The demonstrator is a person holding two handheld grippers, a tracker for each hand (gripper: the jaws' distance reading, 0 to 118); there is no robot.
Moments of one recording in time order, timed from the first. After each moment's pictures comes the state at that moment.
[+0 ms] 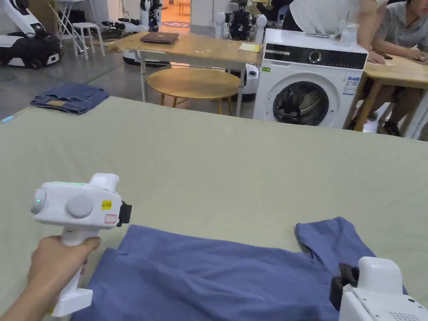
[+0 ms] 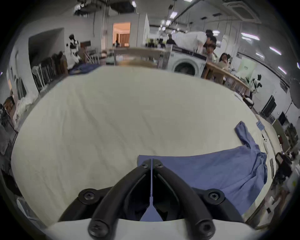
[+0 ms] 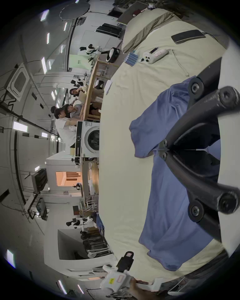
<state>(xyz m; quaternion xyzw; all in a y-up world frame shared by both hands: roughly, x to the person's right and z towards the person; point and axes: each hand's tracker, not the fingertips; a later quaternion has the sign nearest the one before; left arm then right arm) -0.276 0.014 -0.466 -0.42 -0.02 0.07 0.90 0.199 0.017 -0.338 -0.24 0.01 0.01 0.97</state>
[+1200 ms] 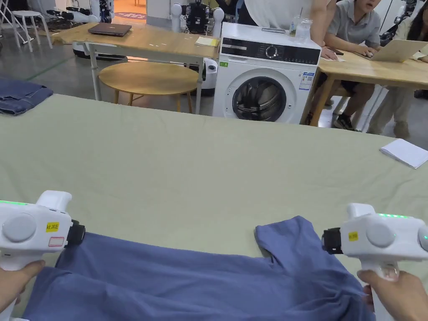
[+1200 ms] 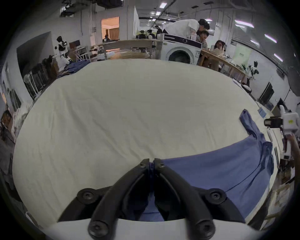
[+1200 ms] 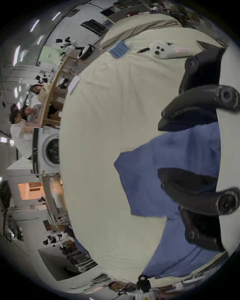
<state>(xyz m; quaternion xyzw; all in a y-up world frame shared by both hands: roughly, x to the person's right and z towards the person) -0.260 0.000 -0.479 -0.44 -0.05 0.03 0.90 0.330 0.005 -0.554 -0.46 -0.01 0.00 0.89</state>
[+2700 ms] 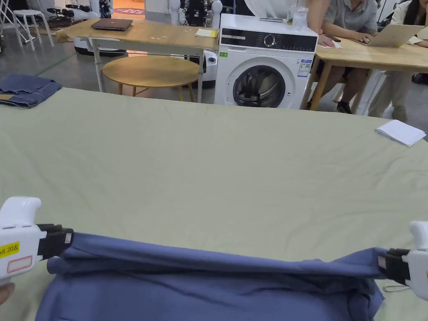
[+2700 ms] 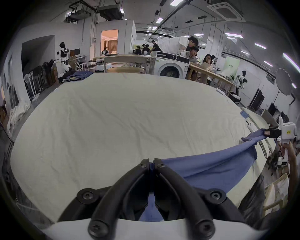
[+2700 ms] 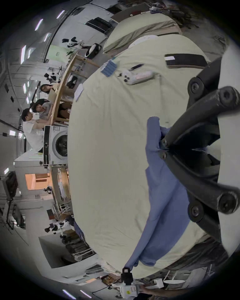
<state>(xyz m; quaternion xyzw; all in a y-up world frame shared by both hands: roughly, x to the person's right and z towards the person) -0.279 0.029 -0.326 -0.37 -0.08 0.05 0.93 0.347 0.059 -0.323 -0.41 0.02 0.01 0.91</state>
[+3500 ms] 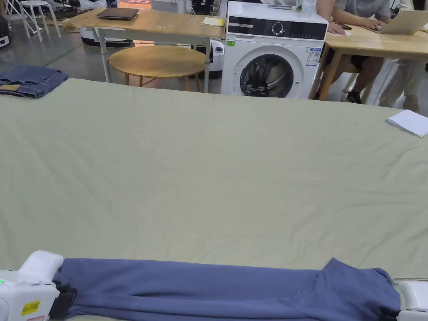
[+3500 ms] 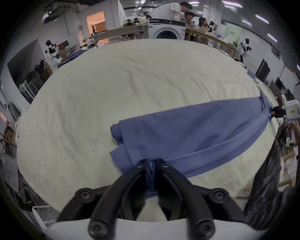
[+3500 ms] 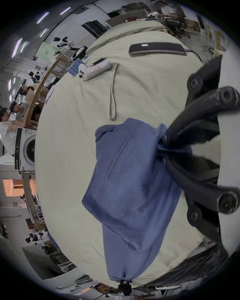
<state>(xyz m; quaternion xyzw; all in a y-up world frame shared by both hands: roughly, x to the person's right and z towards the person) -0.259 -0.041 -0.296 -0.49 -0.07 -0.03 0.87 0.348 -0.032 -0.302 -0.51 -0.02 0.04 0.86</state>
